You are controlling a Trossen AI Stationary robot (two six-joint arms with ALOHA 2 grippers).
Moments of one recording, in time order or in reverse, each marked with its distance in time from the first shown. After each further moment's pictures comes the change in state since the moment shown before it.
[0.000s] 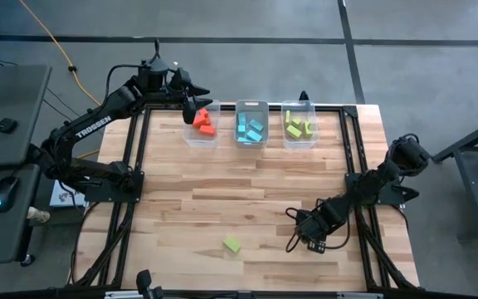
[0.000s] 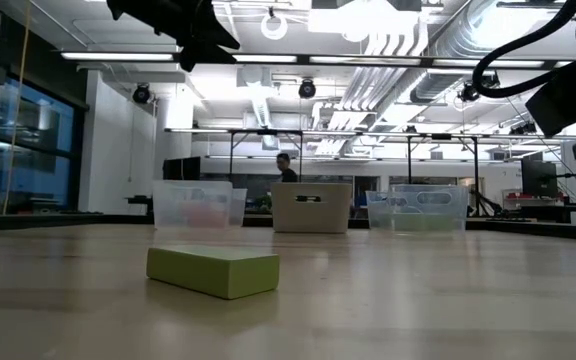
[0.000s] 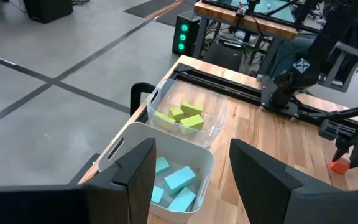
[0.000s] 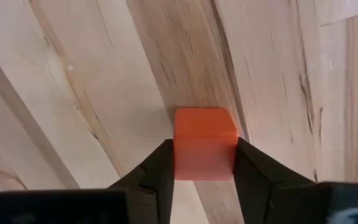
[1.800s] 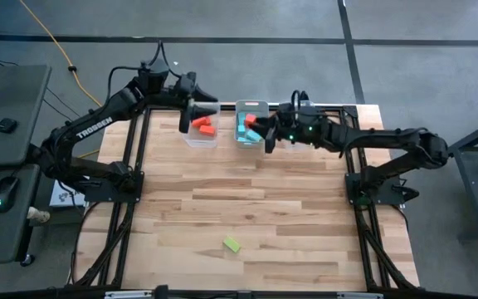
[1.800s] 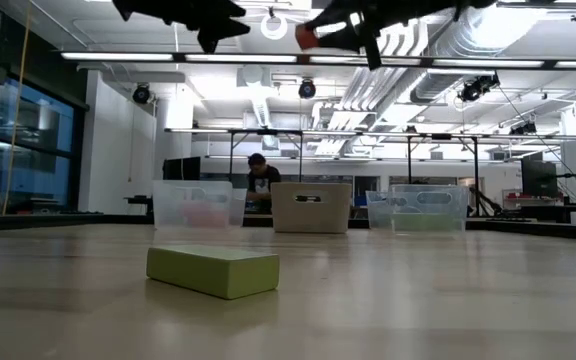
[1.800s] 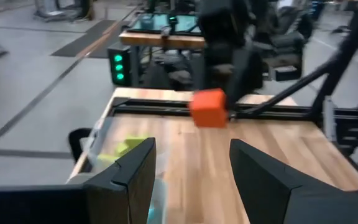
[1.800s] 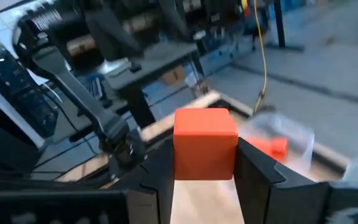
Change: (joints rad) left arm -0.040 0.005 0.000 0.100 0.262 0.139; right arm -0.820 -0.262 0.114 0.993 0.228 -0.508
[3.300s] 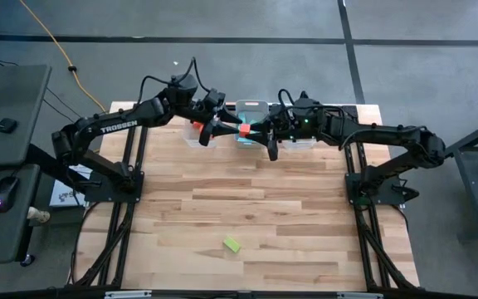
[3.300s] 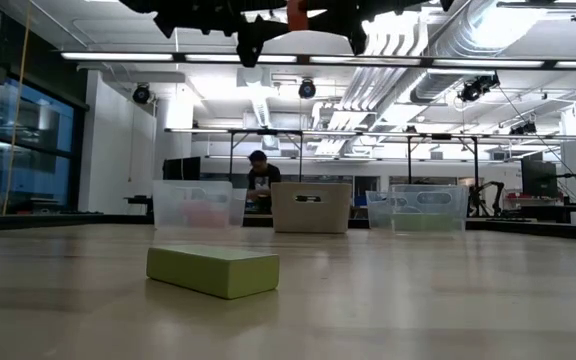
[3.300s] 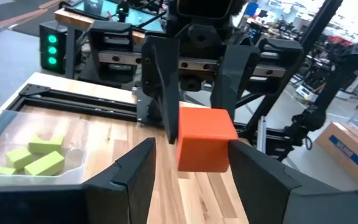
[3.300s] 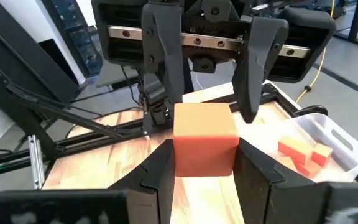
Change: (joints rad) left arm -0.224 0.190 -0.001 0.261 0.030 -0.309; right arm -0.029 0.038 0.148 -0.193 -0.272 -0.216
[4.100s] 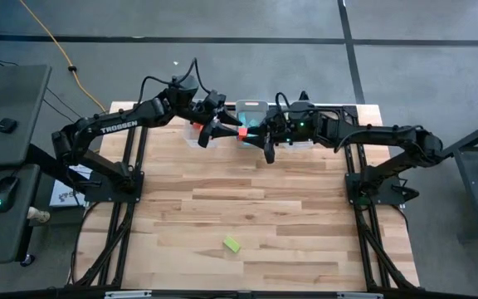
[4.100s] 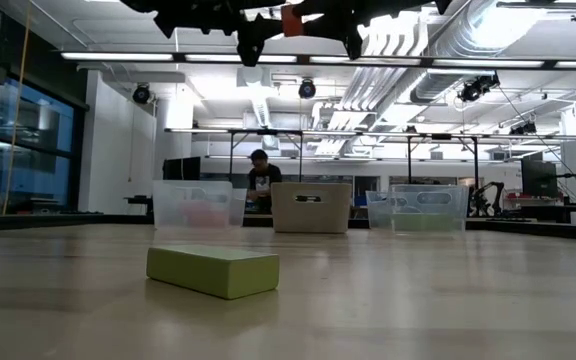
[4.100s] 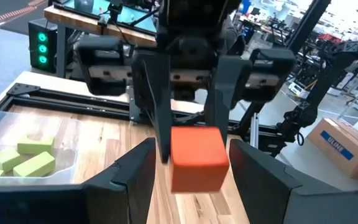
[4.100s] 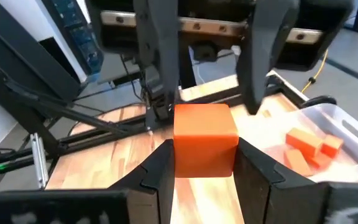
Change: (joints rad) left arm 0.008 0.001 0.001 -0.014 0.027 0.013; right arm 0.026 0.024 -0.001 0.021 0.008 0.033
